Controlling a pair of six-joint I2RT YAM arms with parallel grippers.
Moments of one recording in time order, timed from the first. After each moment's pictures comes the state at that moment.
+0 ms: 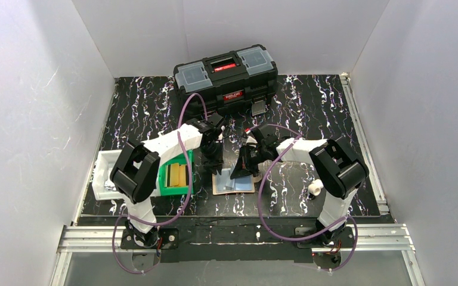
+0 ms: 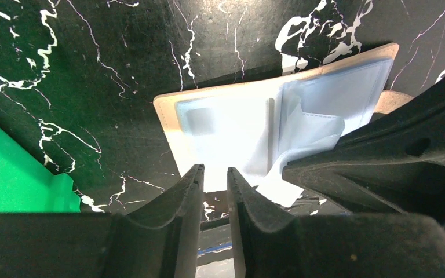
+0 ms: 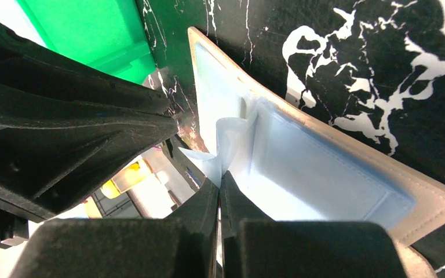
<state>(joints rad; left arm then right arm) -0.65 1.78 1.27 -0.89 0.16 -0.60 0.64 1.80 0.94 -0.13 -0.75 0.81</state>
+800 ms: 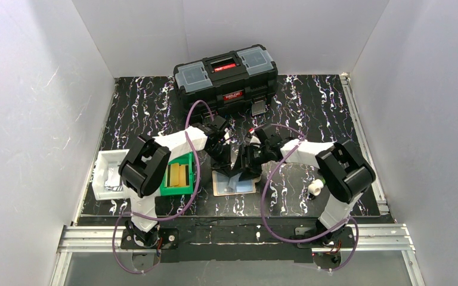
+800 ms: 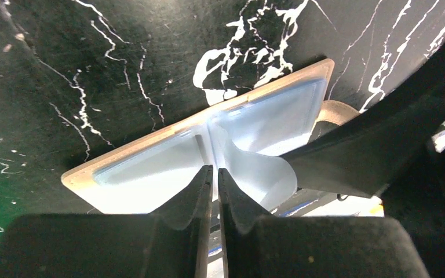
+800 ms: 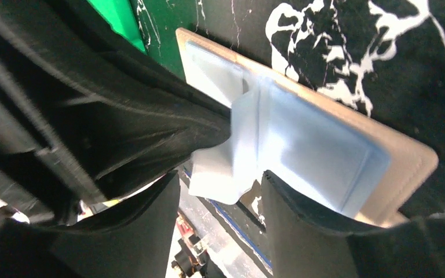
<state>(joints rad) -0.66 1.88 1.24 -0.69 0.36 -0.64 0.63 1.76 0.90 -0.13 -0.73 0.82</state>
